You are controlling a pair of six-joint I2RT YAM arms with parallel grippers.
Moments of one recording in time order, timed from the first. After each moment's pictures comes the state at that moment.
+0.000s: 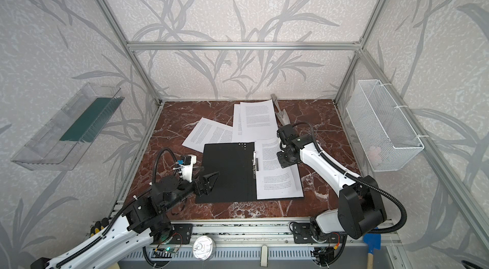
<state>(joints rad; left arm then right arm) -0.84 0.42 0.33 -0.25 -0.15 -0.55 0.42 1.41 1.02 -0.89 0.08 0.09</state>
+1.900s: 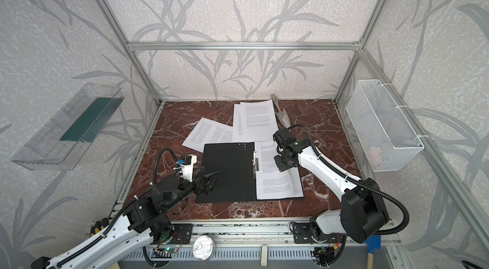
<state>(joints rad) -0.84 0.43 0.32 -0.23 -0.15 -0.55 0.50 1.38 1.00 -0.89 0.09 0.09</state>
